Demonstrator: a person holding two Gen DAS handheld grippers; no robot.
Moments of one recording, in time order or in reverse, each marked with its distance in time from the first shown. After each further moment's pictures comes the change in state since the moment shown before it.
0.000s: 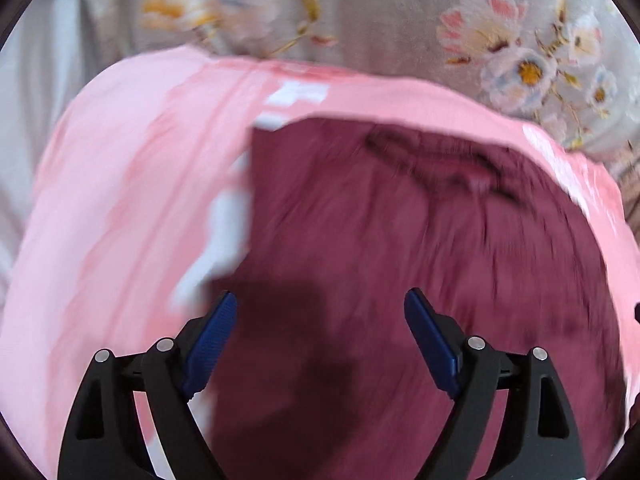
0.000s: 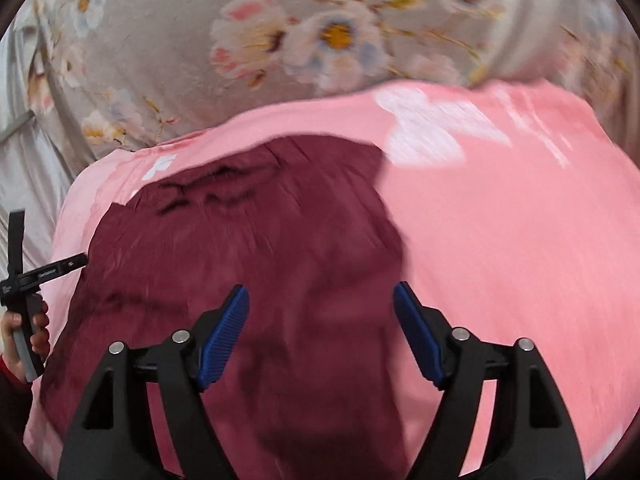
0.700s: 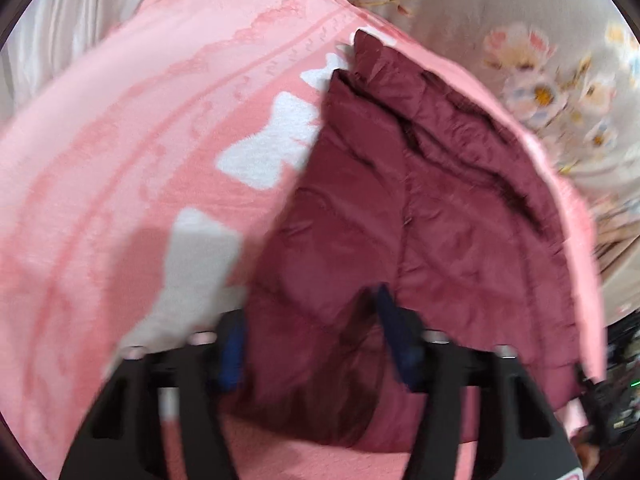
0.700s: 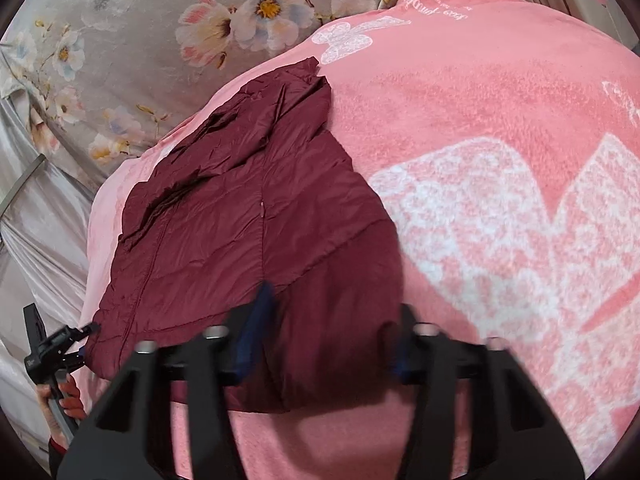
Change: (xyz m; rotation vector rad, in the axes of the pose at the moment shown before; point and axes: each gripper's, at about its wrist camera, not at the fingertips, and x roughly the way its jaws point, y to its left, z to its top) left arm -0.081 0.055 -0.156 -0.298 0.103 -0.070; right arm -0.056 -0.008 -0.125 0.234 0.046 0.102
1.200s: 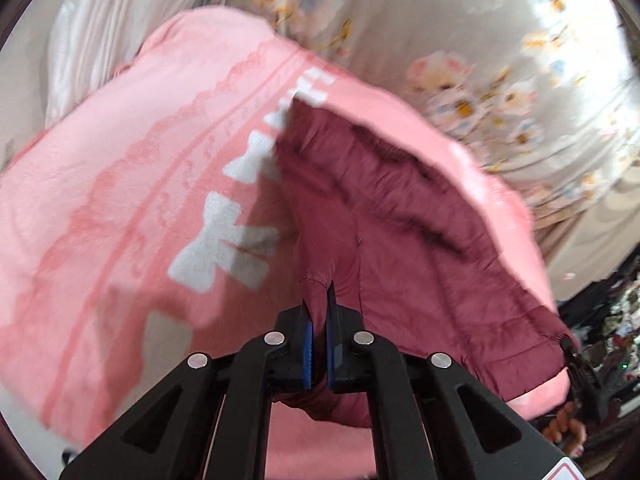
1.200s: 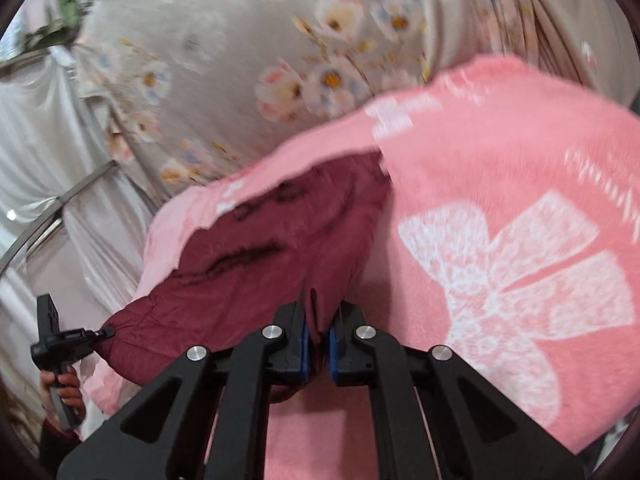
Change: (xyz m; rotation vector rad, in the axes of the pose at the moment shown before) left arm -0.160 0.018 -0.060 0.043 -0.116 -0.232; right arm -0.180 0.038 -0.046 -0.188 -0.282 0.136
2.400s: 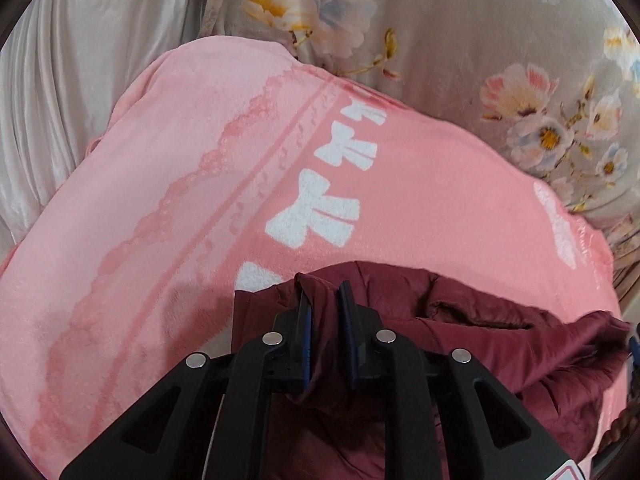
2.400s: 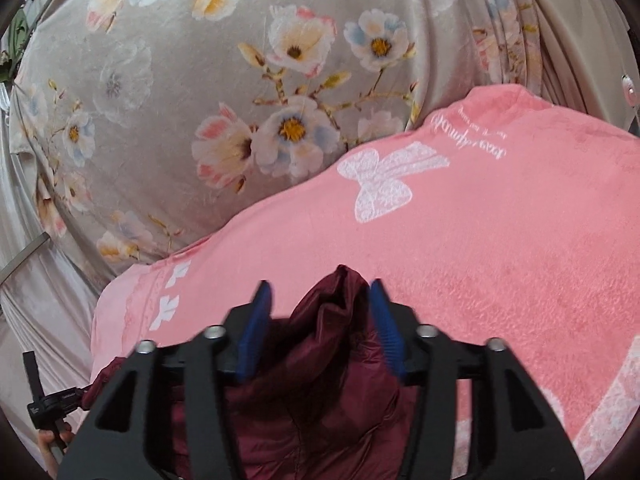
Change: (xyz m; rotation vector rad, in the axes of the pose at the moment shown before) left arm 0.179 -0.020 0.161 0.026 -0.067 0.271; right arm 0.224 -0.040 0.119 0.095 -0.090 -0.163
